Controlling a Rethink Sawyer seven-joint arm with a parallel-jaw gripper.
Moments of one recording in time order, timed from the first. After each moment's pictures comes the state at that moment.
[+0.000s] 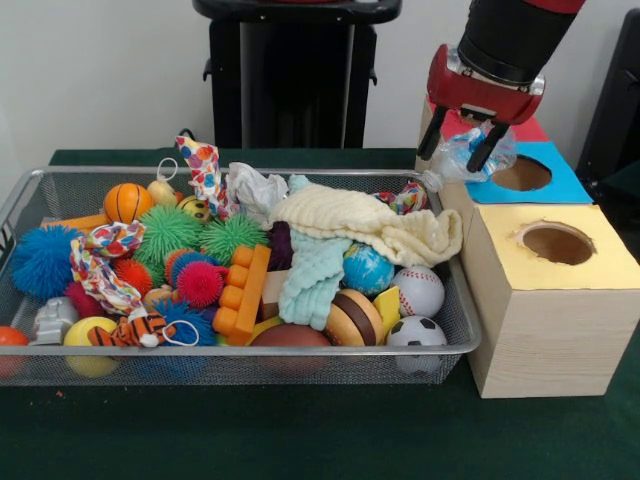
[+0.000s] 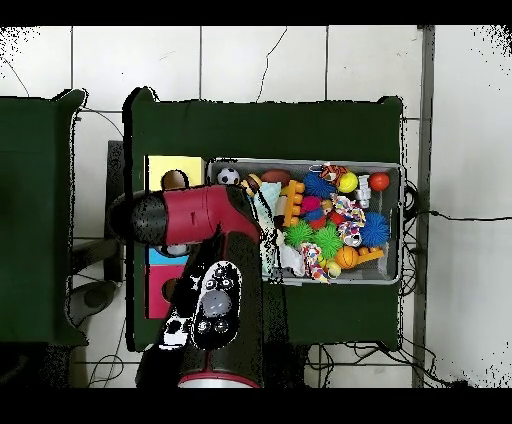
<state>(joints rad) 0.12 -0.60 -0.15 1.45 -0.12 0.88 1.92</state>
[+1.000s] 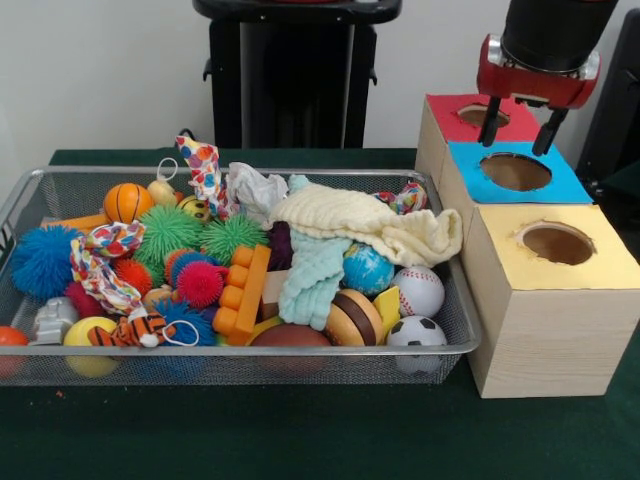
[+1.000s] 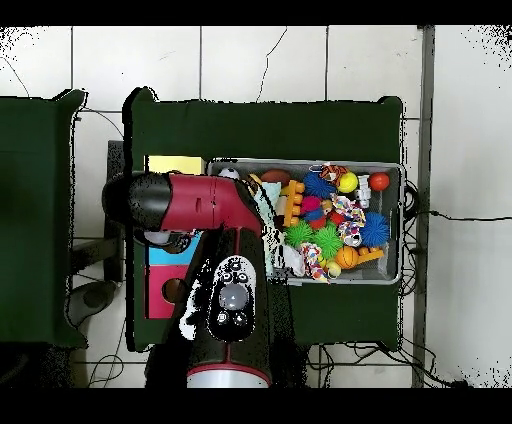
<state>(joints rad) 0.10 -0.60 -0.11 1.45 0.13 0.99 1.92</state>
